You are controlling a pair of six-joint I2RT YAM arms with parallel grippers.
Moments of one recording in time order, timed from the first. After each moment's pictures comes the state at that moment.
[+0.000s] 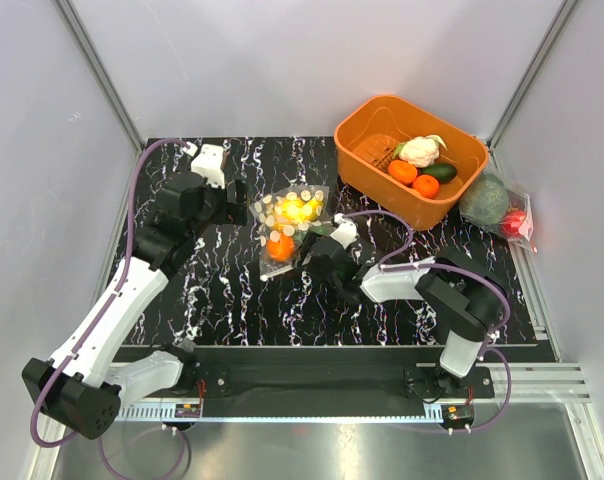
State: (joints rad) left arm -0.41 1.07 1.10 -0.43 -0.14 -0.09; right arm 0.90 1.76 0.81 0.36 0.41 0.96
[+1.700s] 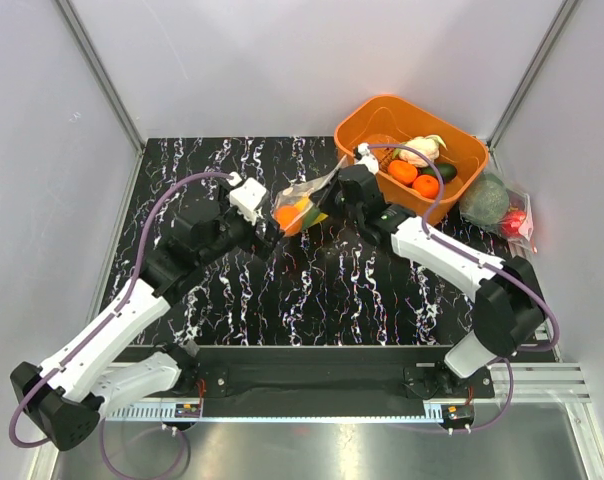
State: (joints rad) left arm -0.62 0.96 0.96 -0.30 0.06 0.11; right arm 0.67 1.58 1.22 -0.05 0.17 0.89
